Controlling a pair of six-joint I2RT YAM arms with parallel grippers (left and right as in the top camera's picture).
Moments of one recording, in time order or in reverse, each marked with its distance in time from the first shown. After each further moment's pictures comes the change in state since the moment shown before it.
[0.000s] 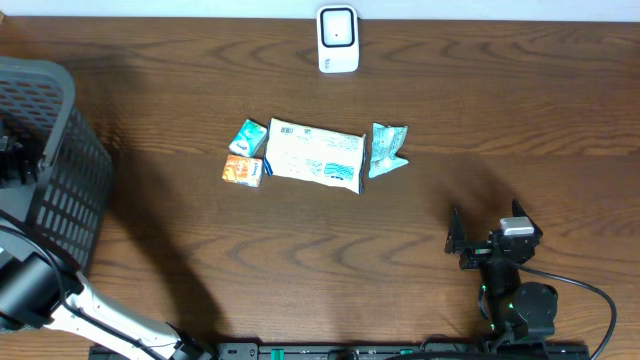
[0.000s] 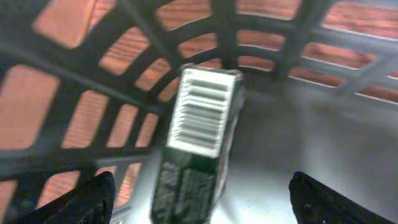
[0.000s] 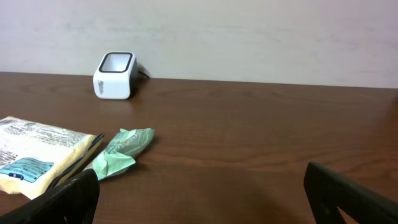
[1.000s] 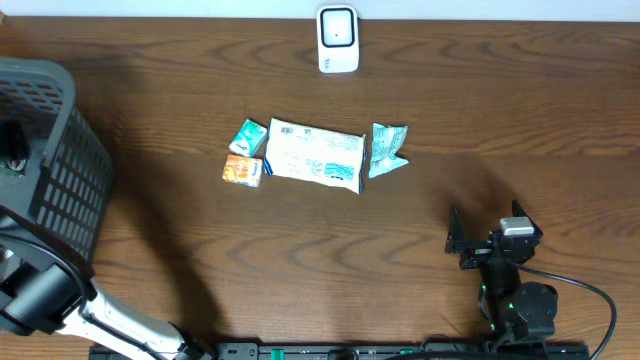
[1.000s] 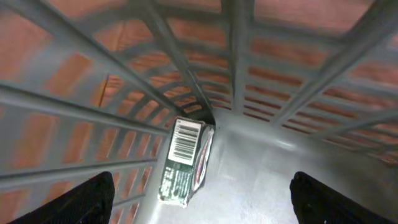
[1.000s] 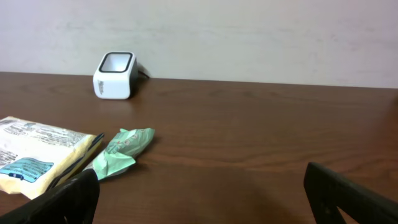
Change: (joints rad) left arm -0.066 -0.096 0.112 -0.180 -0.038 -0.051; right arm 0.000 0.000 0.000 0.000 0.000 0.000
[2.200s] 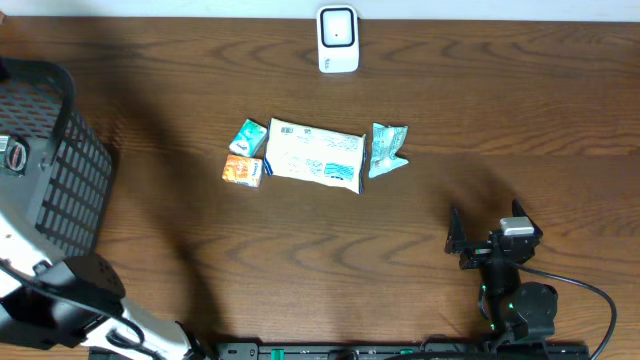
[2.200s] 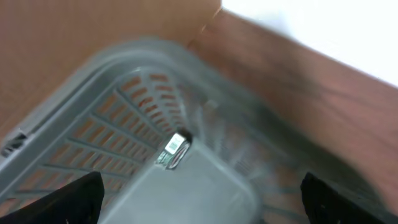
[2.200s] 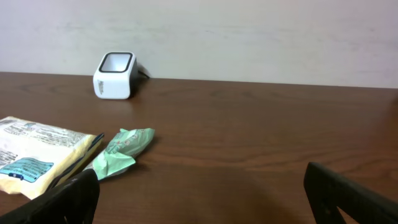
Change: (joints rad) left arm -0.161 -0.153 0.474 -0.462 -0.211 -0.491; right arm 0.000 0.000 0.000 0.000 0.000 0.000
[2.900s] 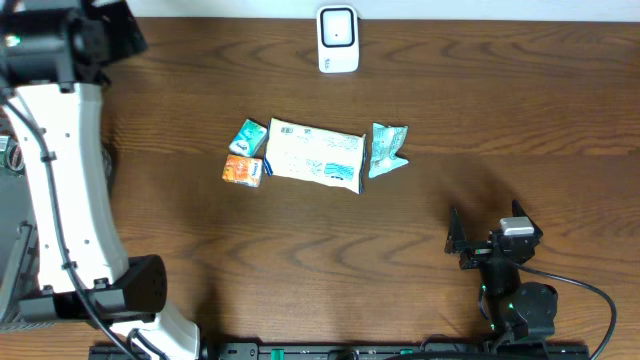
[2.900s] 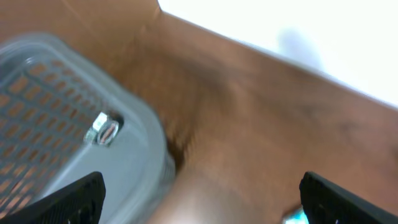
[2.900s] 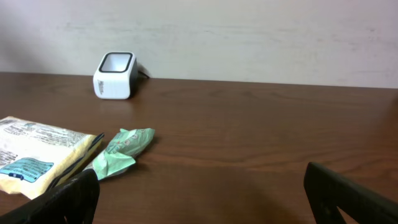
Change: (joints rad) left arm -0.531 -0.042 0.169 -0.232 -0.337 -0.345; right arm 0.000 0.000 0.000 0.000 0.000 0.000
